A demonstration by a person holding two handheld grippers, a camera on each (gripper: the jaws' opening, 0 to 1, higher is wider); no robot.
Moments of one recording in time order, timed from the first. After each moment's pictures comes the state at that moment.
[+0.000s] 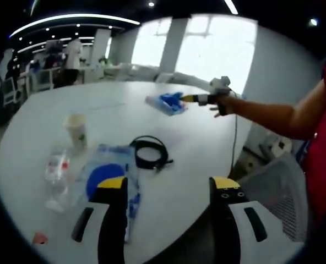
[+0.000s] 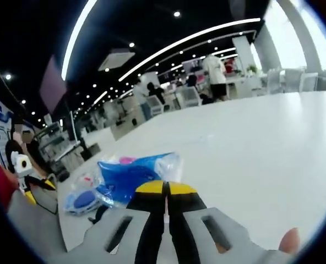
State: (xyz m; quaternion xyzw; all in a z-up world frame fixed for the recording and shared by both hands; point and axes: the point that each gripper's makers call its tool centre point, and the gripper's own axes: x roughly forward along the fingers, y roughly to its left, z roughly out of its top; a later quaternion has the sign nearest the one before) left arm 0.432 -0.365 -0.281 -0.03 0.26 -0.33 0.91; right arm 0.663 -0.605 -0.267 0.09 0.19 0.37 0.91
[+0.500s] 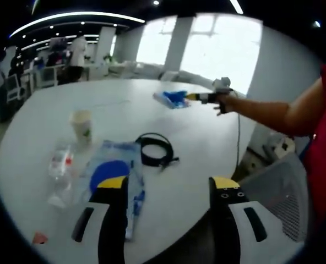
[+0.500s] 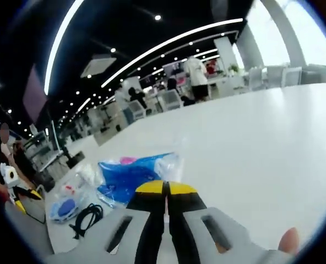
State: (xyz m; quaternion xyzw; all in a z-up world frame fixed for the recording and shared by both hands) left arm 0.435 -0.358 -0.288 -0.04 0.27 -0.31 0.91; right arm 0.705 -0.644 -0.294 0.11 0.20 0.30 0.93
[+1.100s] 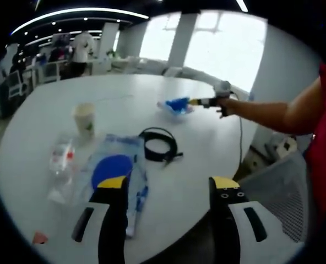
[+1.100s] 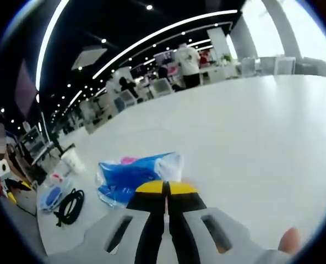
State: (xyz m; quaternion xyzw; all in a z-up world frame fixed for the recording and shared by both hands) left arm 0.436 -0.354 -0.299 -0.04 0.29 -0.30 0.91; right arm 0.709 -0.663 -0.343 0.09 0.24 0.28 0.92
